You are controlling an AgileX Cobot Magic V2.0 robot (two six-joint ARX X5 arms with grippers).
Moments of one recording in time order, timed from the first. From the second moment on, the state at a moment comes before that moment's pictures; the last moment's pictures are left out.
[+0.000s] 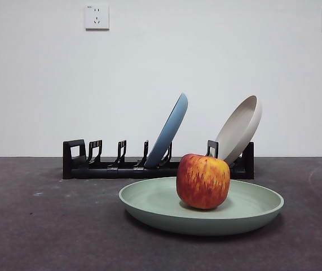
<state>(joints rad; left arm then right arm) 0.03 0.01 0.02 -0.04 0.05 0.10 0.63 0.91 1.06 -1.18 -0.31 -0.05</state>
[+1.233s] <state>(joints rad) 0.03 0.00 0.02 -0.18 0.05 0.03 0.62 0.90 1.06 -1.18 -0.30 -0.05</state>
